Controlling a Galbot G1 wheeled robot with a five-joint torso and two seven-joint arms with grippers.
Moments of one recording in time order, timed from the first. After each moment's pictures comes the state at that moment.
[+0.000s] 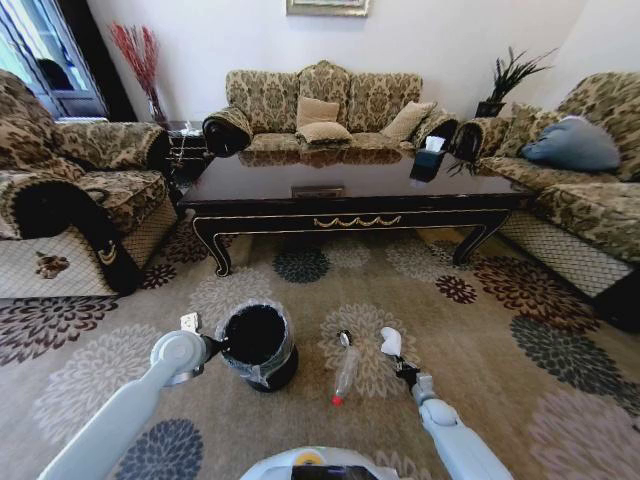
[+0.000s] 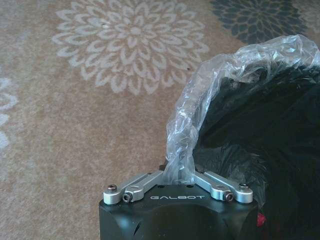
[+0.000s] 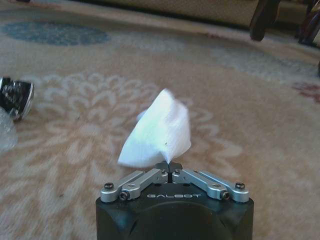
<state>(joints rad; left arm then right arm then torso) 1.11 -0.83 -0.27 -1.98 -1.65 0.74 -1.00 -1.12 1.17 0.40 0.96 0.25 0.23 -0.08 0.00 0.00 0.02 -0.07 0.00</state>
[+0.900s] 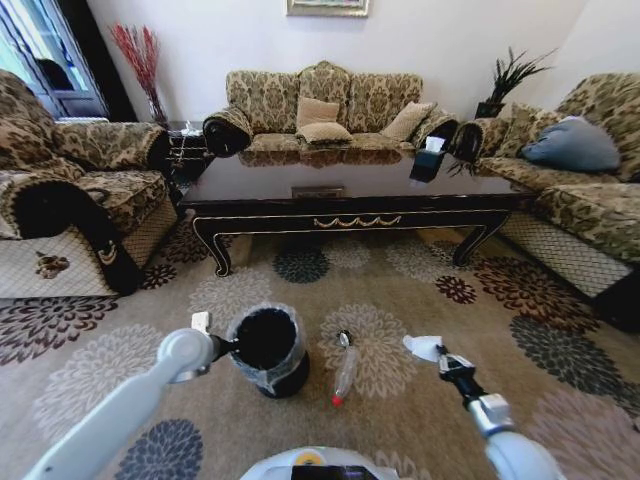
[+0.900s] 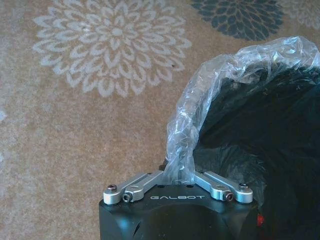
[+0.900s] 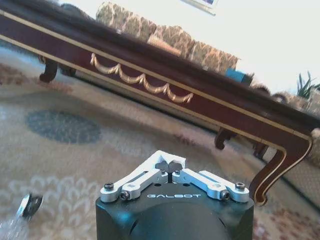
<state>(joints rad) 1.02 -0.65 -0.18 -1.98 -1.79 0.74 -0.92 -1.87 1.04 0.84 1.97 0.23 0.17 0.00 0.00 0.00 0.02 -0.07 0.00</state>
